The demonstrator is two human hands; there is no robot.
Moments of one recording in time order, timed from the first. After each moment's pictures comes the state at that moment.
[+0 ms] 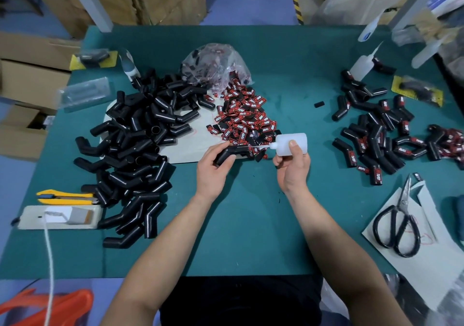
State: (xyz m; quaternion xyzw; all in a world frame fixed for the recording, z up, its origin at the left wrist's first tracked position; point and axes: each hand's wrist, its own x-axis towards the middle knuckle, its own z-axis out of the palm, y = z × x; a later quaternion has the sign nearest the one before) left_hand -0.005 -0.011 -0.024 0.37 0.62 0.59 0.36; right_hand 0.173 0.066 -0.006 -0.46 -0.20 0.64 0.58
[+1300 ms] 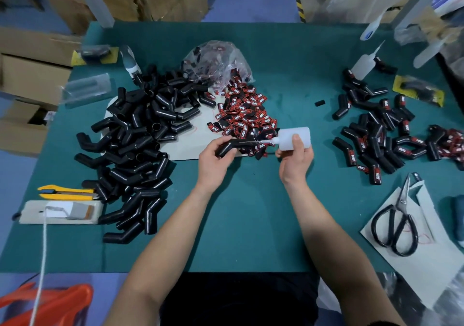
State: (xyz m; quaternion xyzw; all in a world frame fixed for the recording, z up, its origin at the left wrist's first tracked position) left_hand -0.009 0.005 -0.025 0.33 0.65 0.56 0.41; right_hand 0.172 0.081 -0.014 -0.48 -0.27 0.57 0.61
